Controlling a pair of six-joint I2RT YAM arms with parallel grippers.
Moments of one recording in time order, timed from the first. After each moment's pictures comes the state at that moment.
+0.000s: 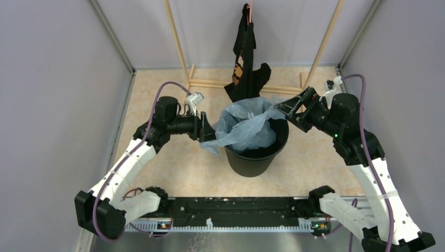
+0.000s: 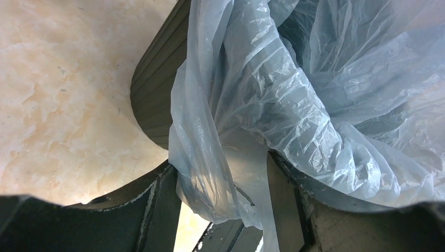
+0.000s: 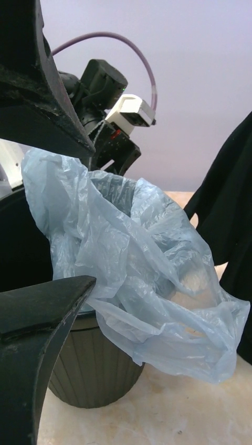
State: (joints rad) left arm -0.39 1.08 0.95 -0.43 0.75 -0.32; right arm 0.34 0.83 1.16 -0.66 -0.26 0.94
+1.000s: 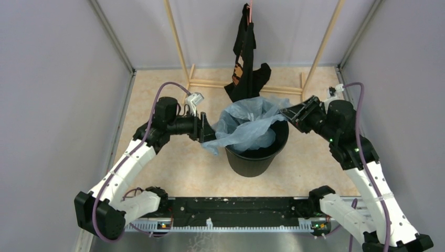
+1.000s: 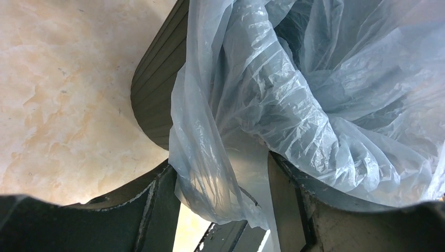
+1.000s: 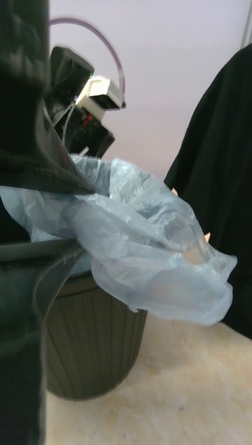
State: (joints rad) left arm -0.39 1.07 0.94 -0.42 0.75 -0.32; right arm 0.34 0.78 1.04 -0.58 -0.16 1.02
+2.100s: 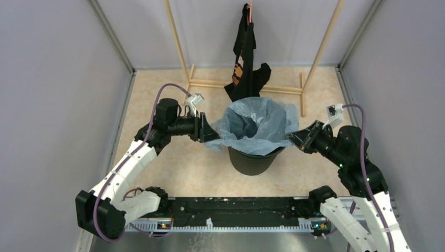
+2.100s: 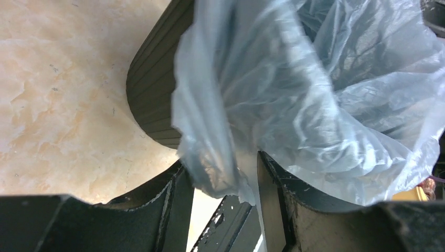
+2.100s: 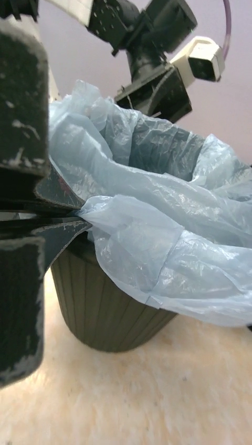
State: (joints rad) left arm -0.39 1.07 0.90 -0.37 0.75 -0.37; right arm 0.34 0.48 0.83 -0.63 -0.28 0.76
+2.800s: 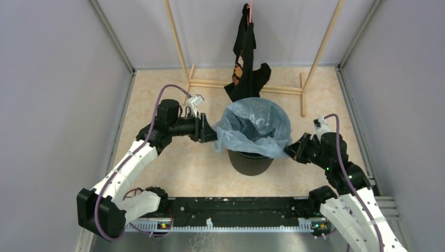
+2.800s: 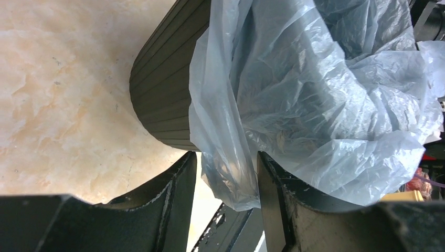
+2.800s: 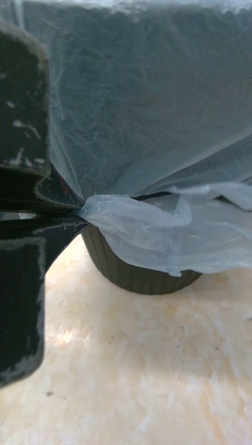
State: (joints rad) left arm -0.39 1.08 0.88 -0.35 0.74 -0.38; right arm 0.34 0.45 0.63 -0.72 -0.20 0.67
